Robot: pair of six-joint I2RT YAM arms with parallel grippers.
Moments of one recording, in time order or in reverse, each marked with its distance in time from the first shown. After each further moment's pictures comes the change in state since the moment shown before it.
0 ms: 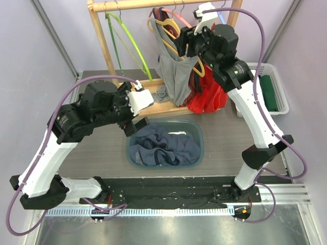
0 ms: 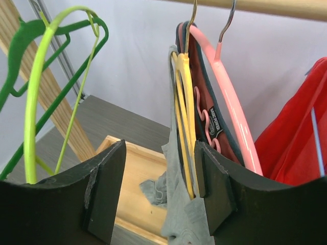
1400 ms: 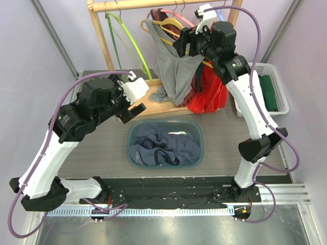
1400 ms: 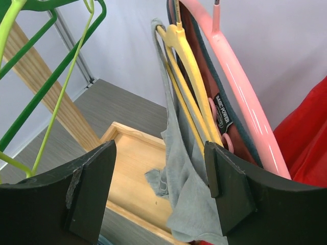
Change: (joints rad) left arm 0.056 -0.023 -0.050 0.143 -0.293 0.073; right arm -0.095 0.095 0.030 -0.023 -0.161 0.053
